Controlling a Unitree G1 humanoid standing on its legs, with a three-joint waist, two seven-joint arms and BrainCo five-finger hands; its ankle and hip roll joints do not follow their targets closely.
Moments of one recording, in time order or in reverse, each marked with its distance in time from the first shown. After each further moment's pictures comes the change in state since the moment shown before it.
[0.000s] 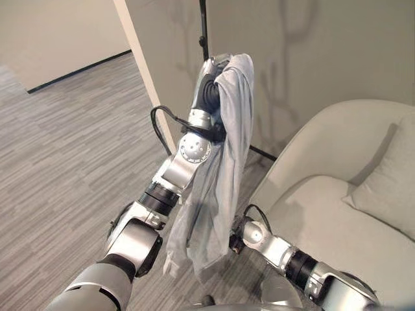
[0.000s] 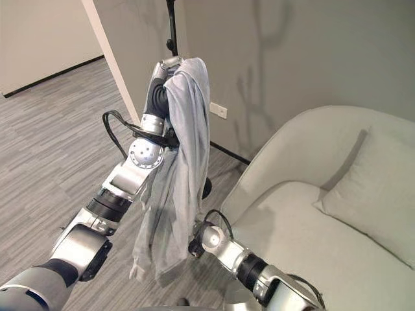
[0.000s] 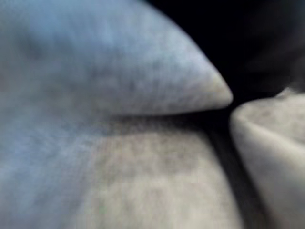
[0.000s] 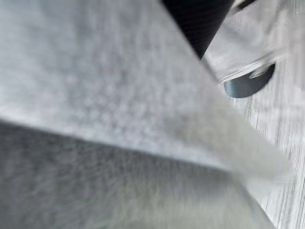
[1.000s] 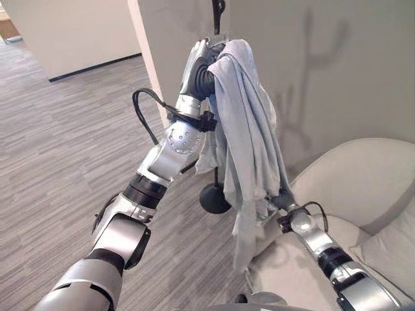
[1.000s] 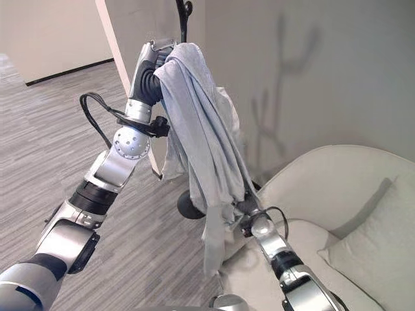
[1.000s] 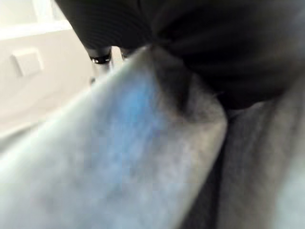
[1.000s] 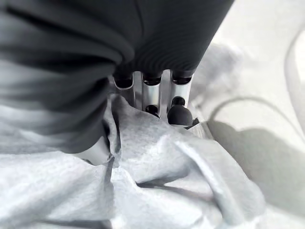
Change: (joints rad) left arm -0.021 0.141 0.010 -0.079 0.089 0.066 -0.043; right arm 0.171 -0.205 -0.528 0.145 -0.080 -0.022 -0.164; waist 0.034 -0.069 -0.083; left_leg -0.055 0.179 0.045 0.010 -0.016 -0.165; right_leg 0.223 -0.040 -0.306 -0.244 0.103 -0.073
